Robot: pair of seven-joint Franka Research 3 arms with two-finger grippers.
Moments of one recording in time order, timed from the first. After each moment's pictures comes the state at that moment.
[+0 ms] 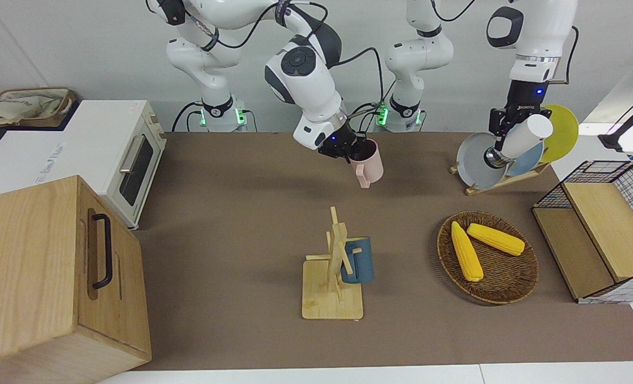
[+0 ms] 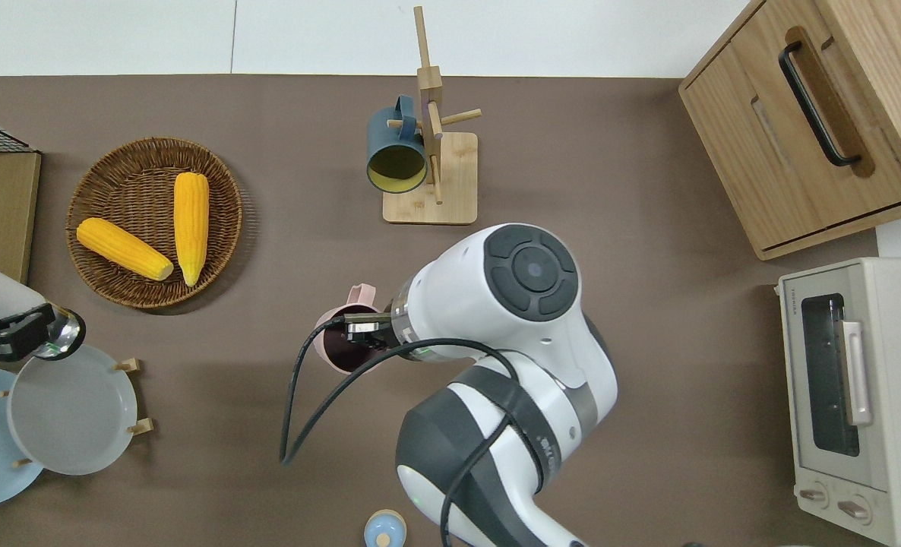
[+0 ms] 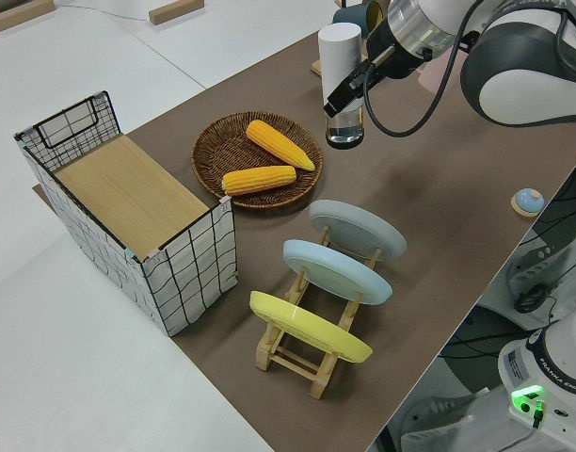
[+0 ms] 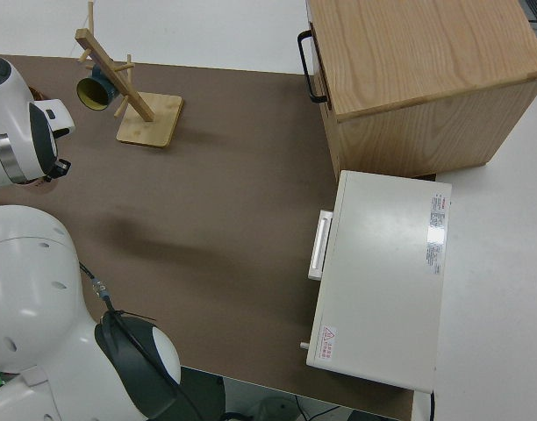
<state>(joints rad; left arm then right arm) 0.16 -0.42 0.00 -2.30 -0.12 2.32 0.21 0.09 0.34 0.63 -1.62 0.17 2.07 0.64</state>
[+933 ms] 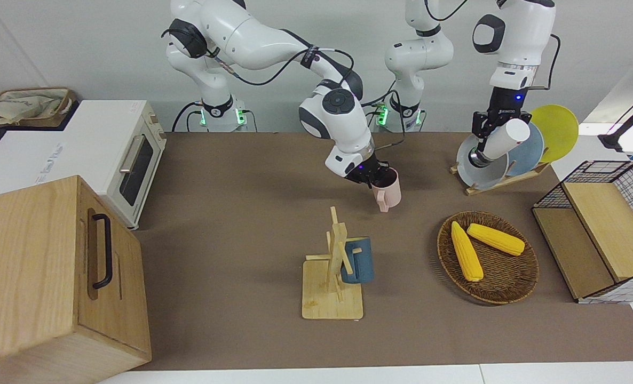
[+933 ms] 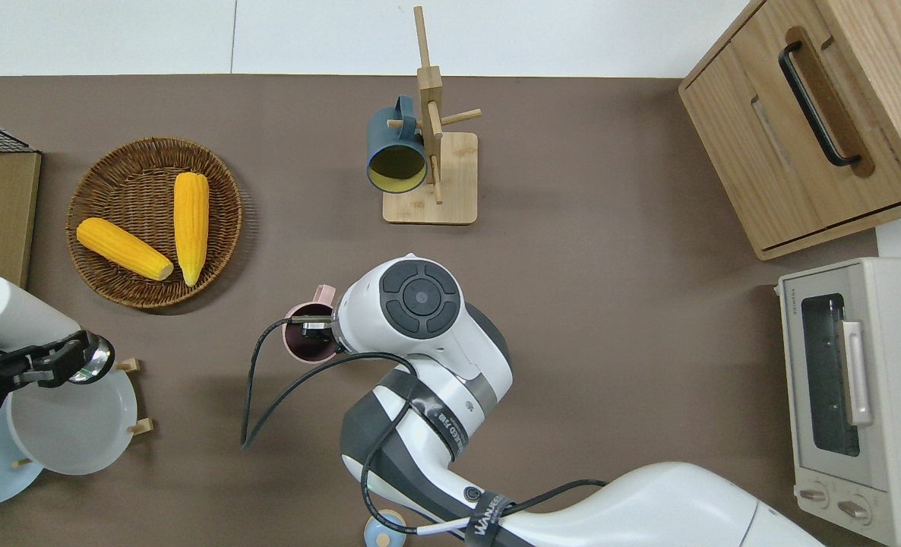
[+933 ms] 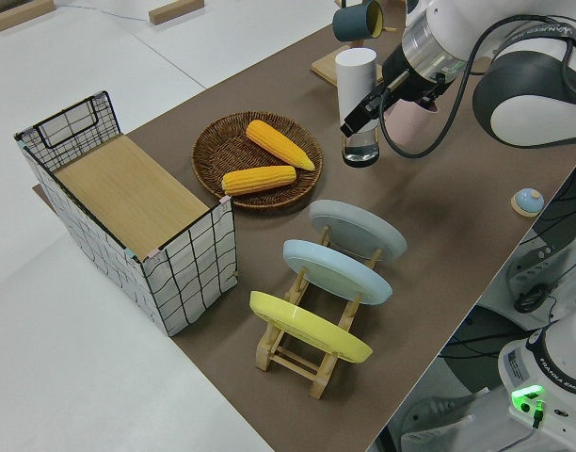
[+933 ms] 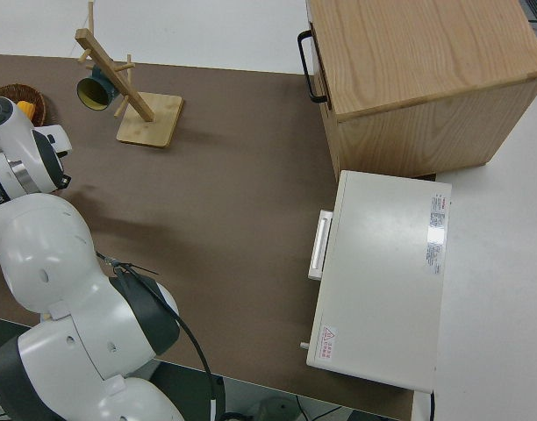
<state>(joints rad) 0.16 -0.47 -0.03 -2.40 -0.12 2.34 0.21 0.22 0.59 0.62 -1.55 -0.05 2.27 0.84</state>
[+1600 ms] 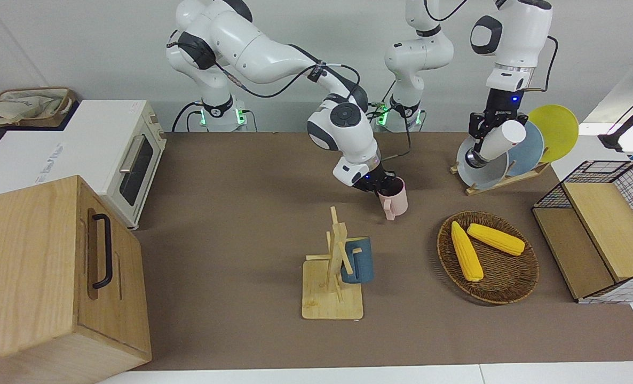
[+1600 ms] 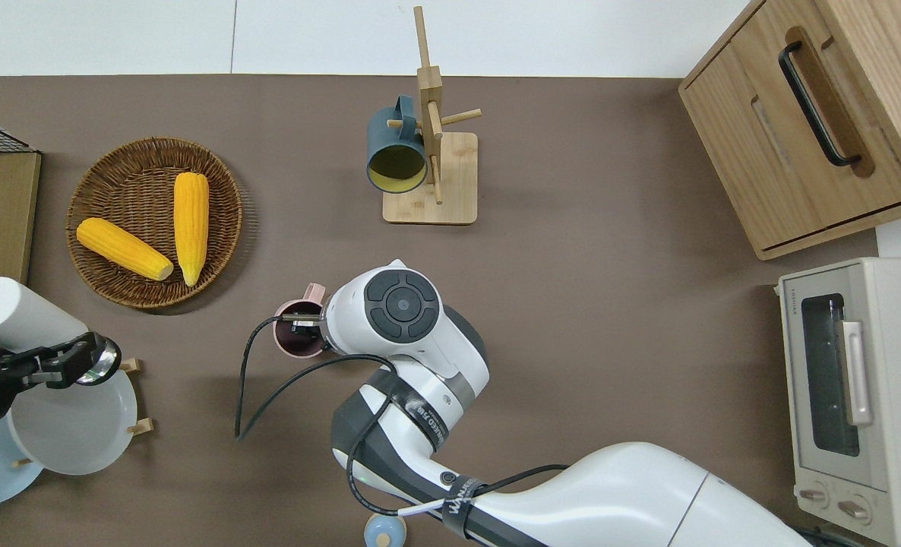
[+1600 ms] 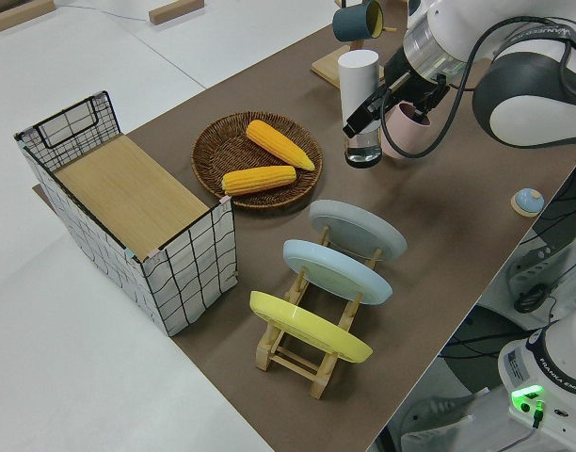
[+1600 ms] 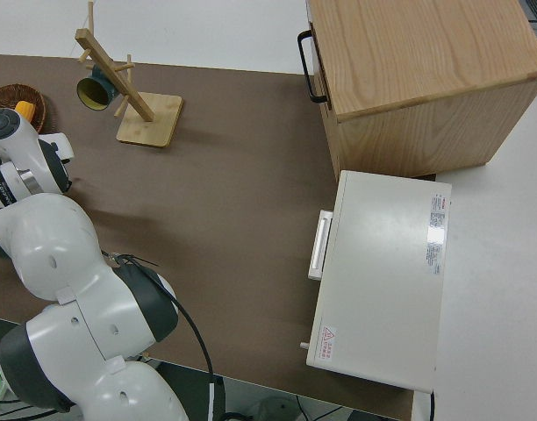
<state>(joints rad) 0.15 -0.47 -0.03 -2.41 -0.12 2.34 0.21 0.27 0.68 0.59 -1.52 -0.09 2.36 0.90</state>
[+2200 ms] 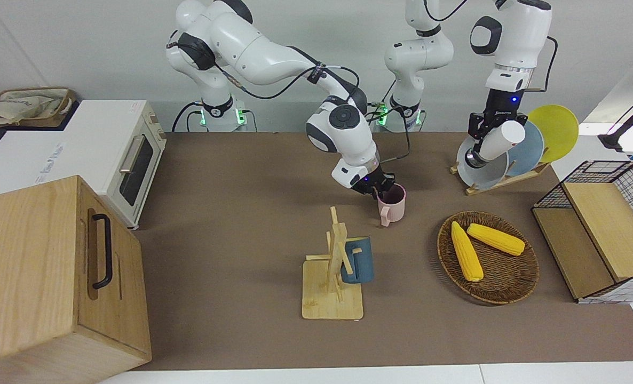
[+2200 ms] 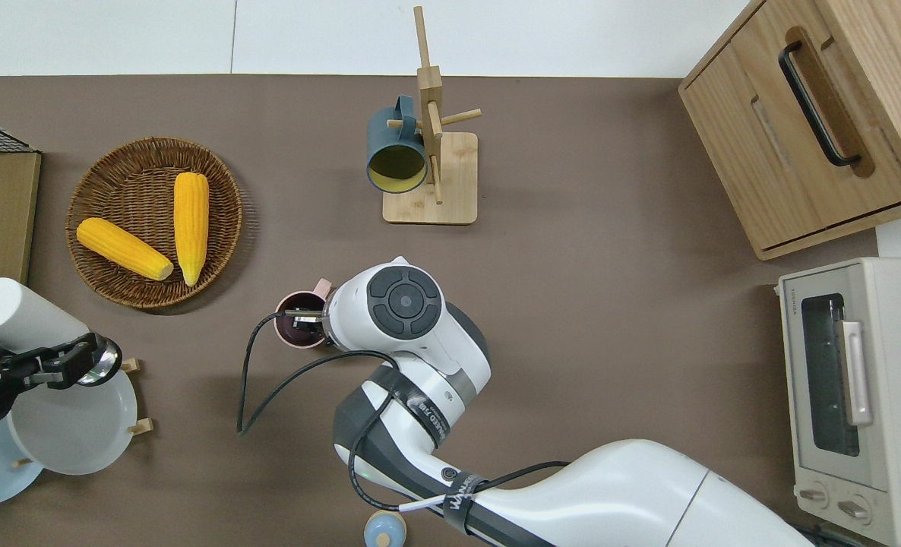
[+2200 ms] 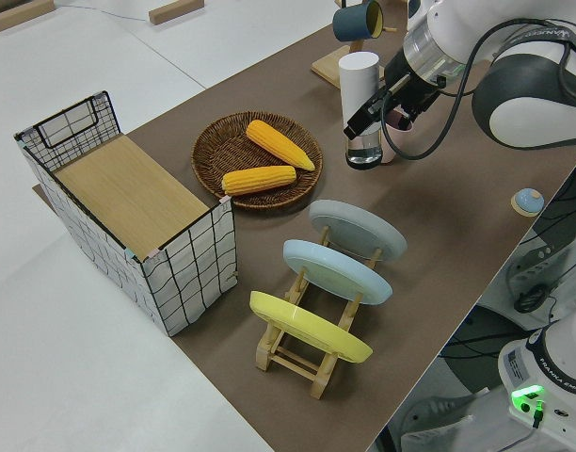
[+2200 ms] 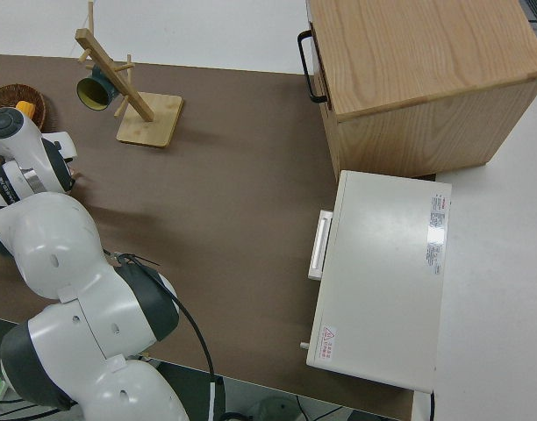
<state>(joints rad) 0.15 -0.47 -0.03 -2.41 -0.12 2.34 0.21 0.27 0.68 0.59 -1.51 -0.09 2.36 0.90</state>
